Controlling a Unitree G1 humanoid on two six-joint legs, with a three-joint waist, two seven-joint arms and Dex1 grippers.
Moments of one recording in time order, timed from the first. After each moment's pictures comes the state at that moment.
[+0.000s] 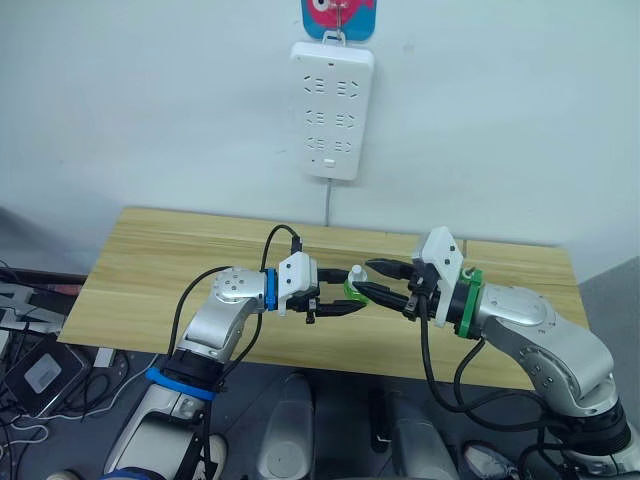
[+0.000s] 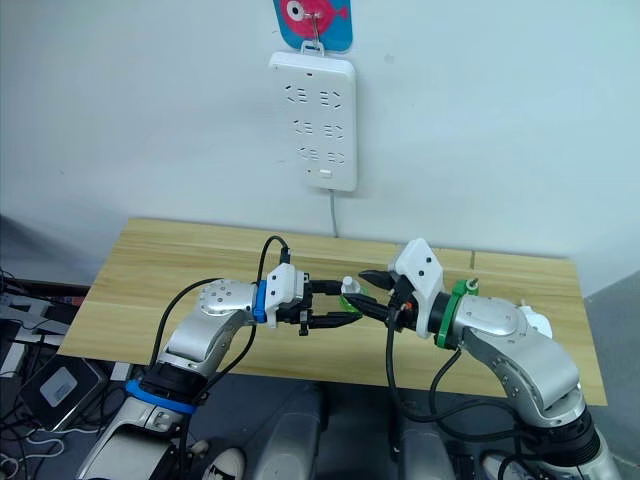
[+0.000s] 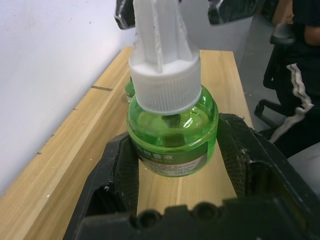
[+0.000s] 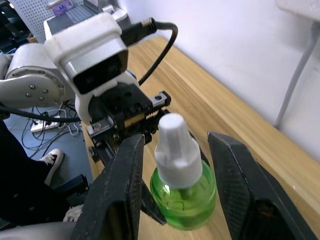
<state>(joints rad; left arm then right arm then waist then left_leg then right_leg) -0.47 0.41 -0.23 0.16 -0.28 0.12 -1.19 -0.30 -0.51 0.13 -0.62 0.53 0.80 0.59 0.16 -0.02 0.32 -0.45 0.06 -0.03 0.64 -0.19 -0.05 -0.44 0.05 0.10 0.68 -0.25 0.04</state>
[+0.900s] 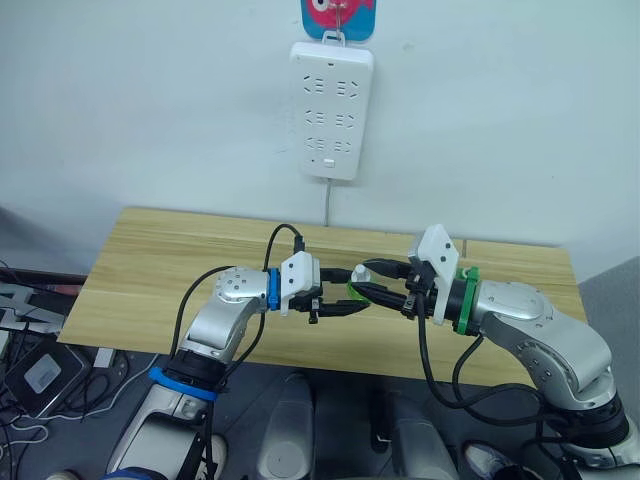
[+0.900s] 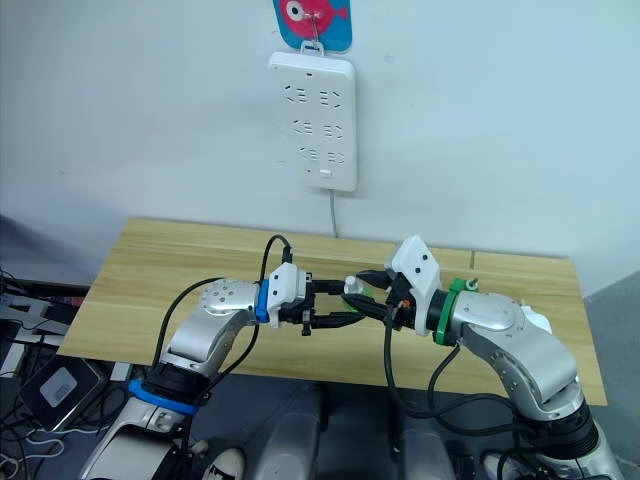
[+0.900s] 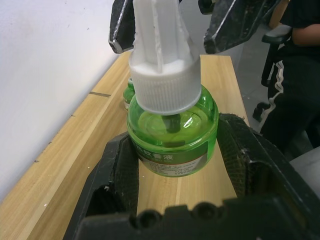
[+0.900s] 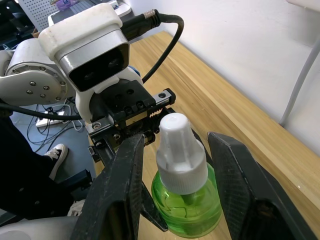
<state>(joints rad) -0.47 0.40 -0.23 0.14 -0.28 0.13 -1.19 -0.34 -0.51 0.14 -0.60 0.54 0.83 0.61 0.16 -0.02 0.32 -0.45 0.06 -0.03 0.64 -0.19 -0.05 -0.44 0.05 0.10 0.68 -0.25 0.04</state>
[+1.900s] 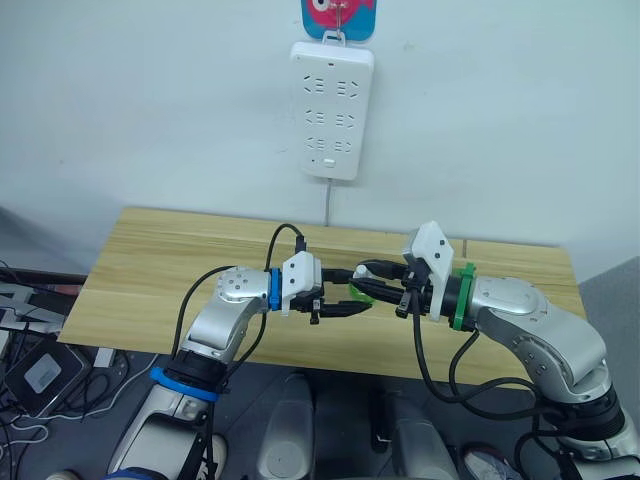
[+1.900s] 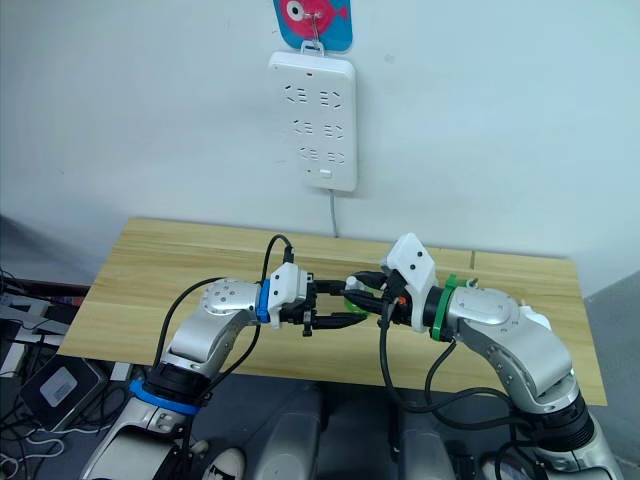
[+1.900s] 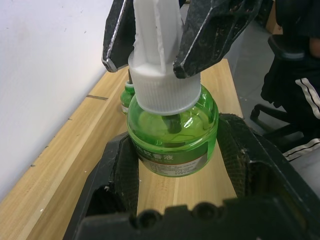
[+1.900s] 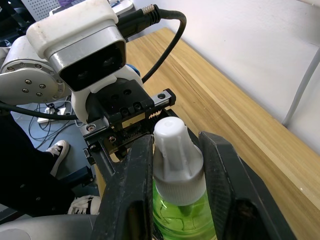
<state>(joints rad) -0.47 0.39 -0.23 0.13 -0.29 0.15 -1.19 -0.36 -0.51 0.16 -0.58 0.53 0.84 0.61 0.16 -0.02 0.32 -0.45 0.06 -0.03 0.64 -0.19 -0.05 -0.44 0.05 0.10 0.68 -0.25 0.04</state>
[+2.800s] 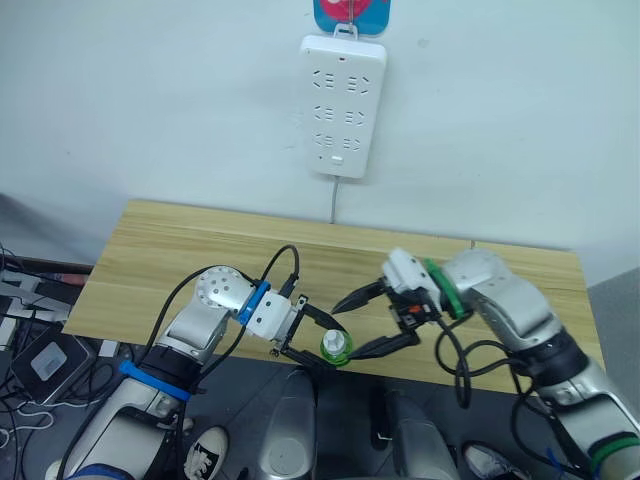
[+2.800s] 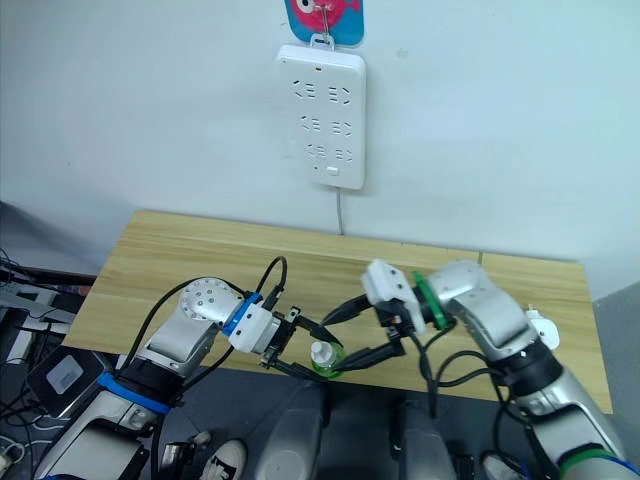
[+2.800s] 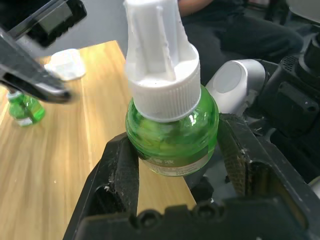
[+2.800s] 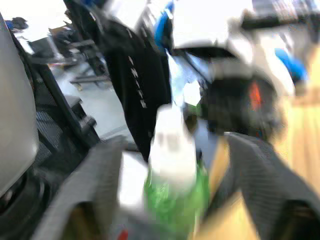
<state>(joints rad) -0.49 0.58 -0.35 0.21 -0.31 -0.16 -1.59 -0.53 -0.61 0.35 -0.14 0.45 0.40 1.39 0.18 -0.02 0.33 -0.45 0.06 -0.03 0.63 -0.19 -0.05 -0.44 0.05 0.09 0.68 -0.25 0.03</state>
